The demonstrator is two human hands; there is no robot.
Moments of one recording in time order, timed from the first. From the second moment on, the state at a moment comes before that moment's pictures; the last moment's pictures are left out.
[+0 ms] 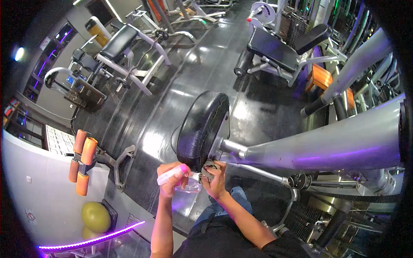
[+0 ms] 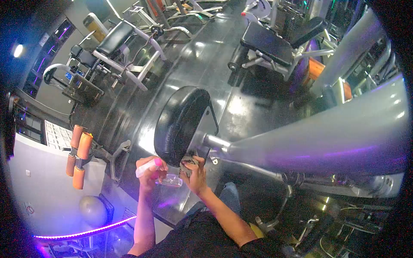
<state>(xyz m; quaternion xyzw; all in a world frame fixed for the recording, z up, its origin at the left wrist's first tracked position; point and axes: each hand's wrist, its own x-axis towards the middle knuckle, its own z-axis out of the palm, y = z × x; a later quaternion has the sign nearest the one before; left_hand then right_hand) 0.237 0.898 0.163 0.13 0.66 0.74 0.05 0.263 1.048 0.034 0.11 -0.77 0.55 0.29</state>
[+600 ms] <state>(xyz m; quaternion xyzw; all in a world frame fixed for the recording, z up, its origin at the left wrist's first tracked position) 0.302 0.868 0.094 -0.04 0.71 0.69 0.13 0.296 1.002 -0.005 -0.14 -0.69 0.66 0.25</state>
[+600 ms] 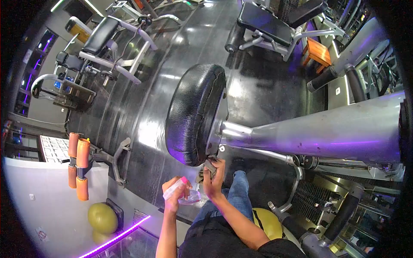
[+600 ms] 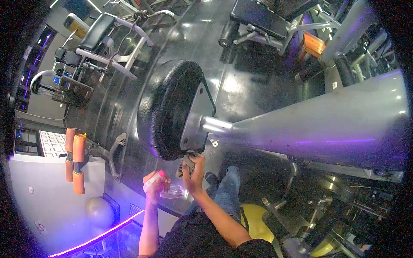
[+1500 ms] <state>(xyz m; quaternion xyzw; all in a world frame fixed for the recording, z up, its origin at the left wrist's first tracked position) 0.323 0.883 0.061 -0.08 0.72 0.67 0.18 0.225 1.040 -0.152 -0.34 -0.66 0.66 0.09</state>
